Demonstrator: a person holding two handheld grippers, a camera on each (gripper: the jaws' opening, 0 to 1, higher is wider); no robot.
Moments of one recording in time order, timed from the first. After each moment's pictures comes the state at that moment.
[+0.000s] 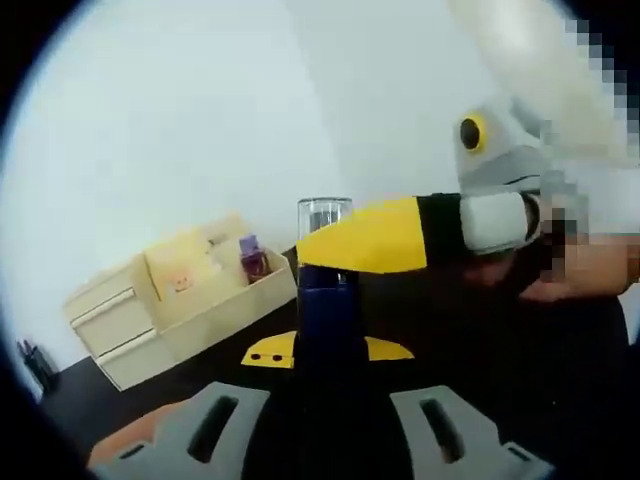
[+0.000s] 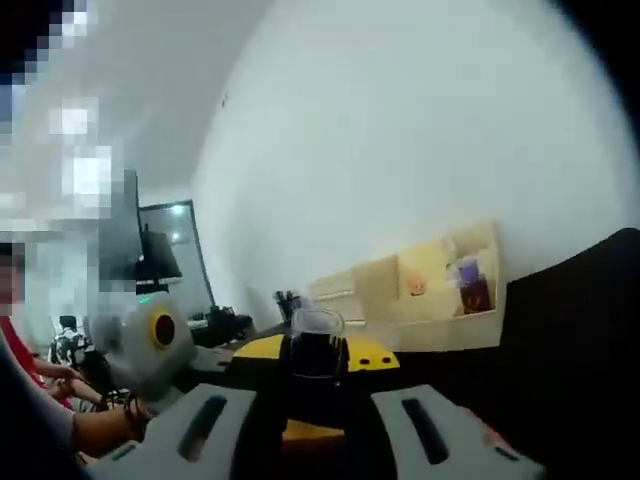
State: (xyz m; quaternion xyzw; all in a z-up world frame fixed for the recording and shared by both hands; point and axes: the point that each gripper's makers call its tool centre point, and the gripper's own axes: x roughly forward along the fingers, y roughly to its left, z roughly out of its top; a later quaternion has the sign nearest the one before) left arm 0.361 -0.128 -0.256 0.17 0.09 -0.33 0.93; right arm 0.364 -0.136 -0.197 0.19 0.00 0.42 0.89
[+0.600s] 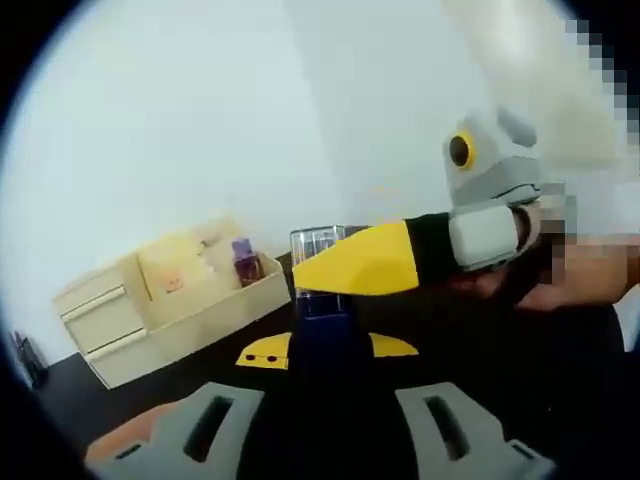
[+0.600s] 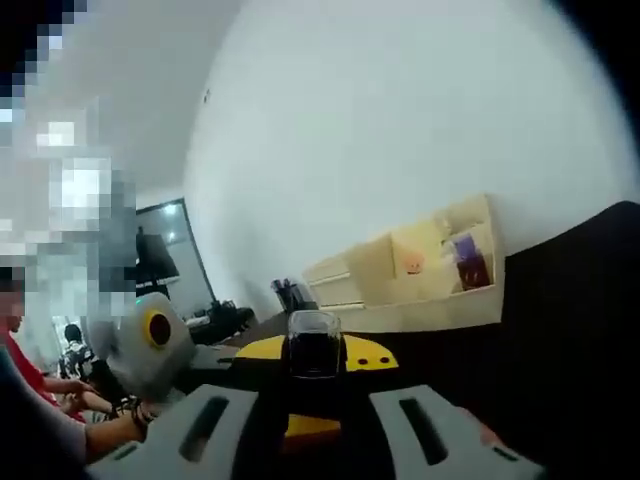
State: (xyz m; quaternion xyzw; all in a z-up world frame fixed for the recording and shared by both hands) left arm 0.359 -0.134 -0.258 0.15 0.08 -0.34 0.92; right arm 0.364 -0.131 -0.211 0.20 0.05 0.41 0.89
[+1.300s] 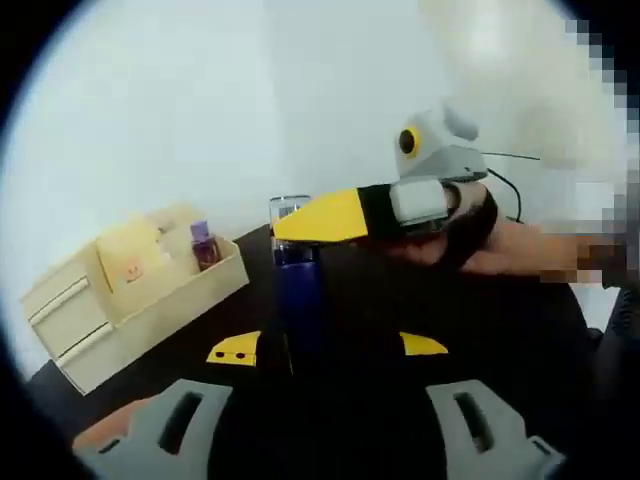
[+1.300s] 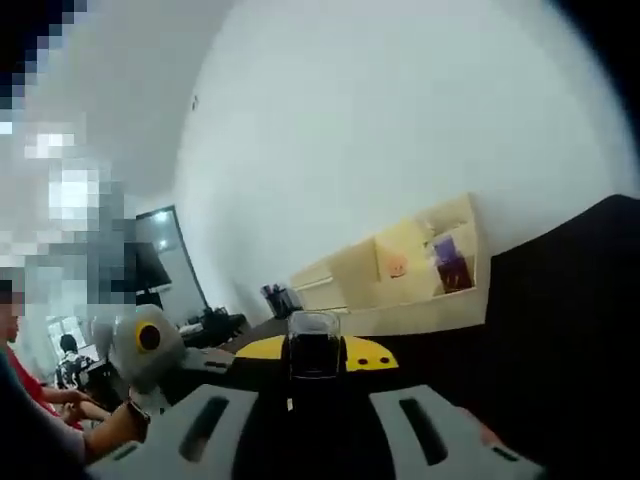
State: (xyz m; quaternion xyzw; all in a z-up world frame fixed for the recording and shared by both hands) left arm 0.331 -0.129 -0.272 0.16 0.13 -0.46 0.86; right arm 0.380 -0.155 -0.216 0.22 0.05 0.39 0.89
